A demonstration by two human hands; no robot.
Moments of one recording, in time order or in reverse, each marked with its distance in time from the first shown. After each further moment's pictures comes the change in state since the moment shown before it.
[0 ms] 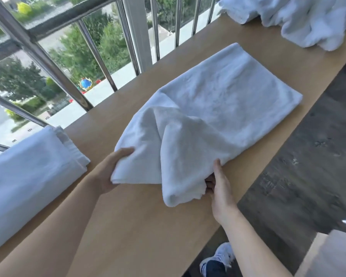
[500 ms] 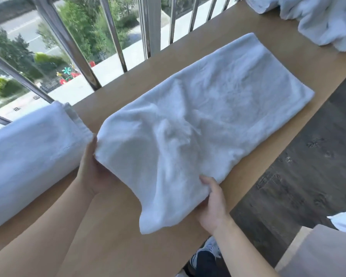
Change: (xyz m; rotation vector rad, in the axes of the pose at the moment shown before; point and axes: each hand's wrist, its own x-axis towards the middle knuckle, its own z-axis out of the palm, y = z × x) left_hand -0.028 -0.034 -0.060 -0.458 -0.136 0.145; right_hand -0.030 0.052 0.030 0.238 -0.179 0.310
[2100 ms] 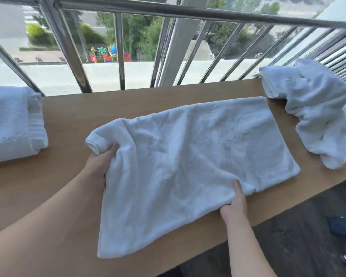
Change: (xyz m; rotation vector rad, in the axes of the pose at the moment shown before) left_hand 0.120 -0.049 0.123 -0.098 0.718 0.307; right_hand 0.122 -0.290 -0.090 -0.249 0.382 -0.282
